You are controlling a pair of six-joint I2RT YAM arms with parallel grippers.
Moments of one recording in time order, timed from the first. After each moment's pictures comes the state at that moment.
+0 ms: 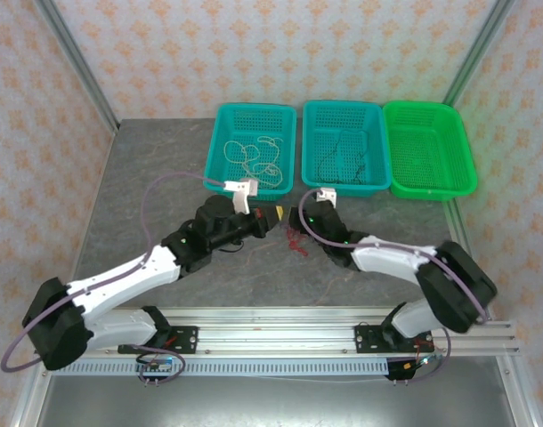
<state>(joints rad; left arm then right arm) -0.75 1.06 0.76 0.08 0.08 -0.76 0.71 1.51 0.67 0.13 0.43 0.65</state>
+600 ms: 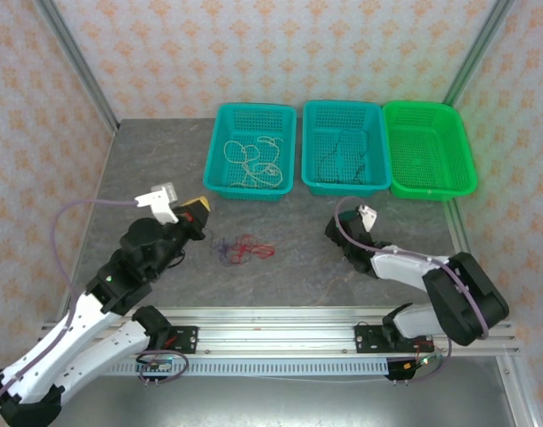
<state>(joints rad) -0.63 0.64 0.70 -0.30 -0.25 -0.70 0.51 1.32 0.44 0.14 0.26 0.83</state>
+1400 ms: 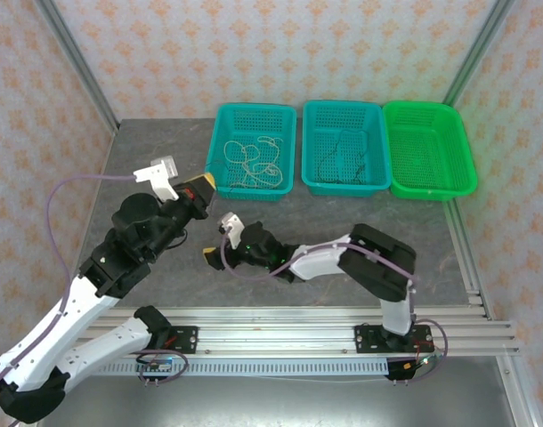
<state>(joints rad) -0.63 0.77 1.00 -0.34 -0.21 -0.71 1.09 1.96 0.98 0.59 0.04 0.26</state>
